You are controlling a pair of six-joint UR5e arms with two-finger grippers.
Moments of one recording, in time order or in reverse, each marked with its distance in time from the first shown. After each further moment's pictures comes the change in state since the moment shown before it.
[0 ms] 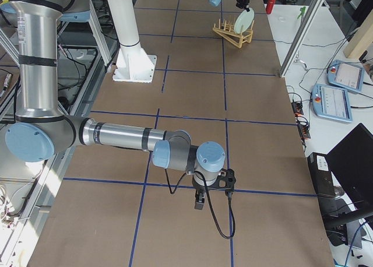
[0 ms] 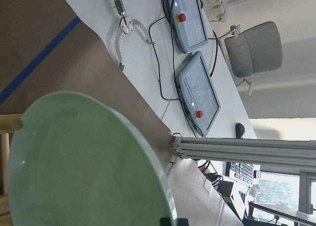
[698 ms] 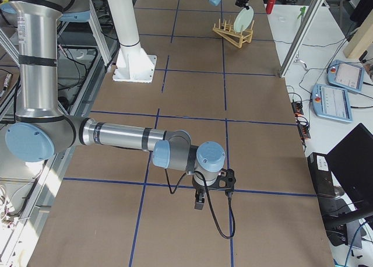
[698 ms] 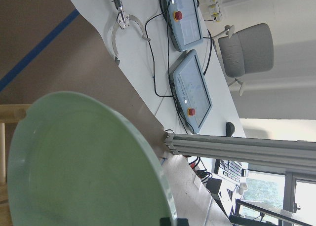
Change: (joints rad) left arm -0.019 0.004 0.000 -0.046 0.000 -0.061; right arm 0.000 0.000 0.000 0.000 0.000 0.000
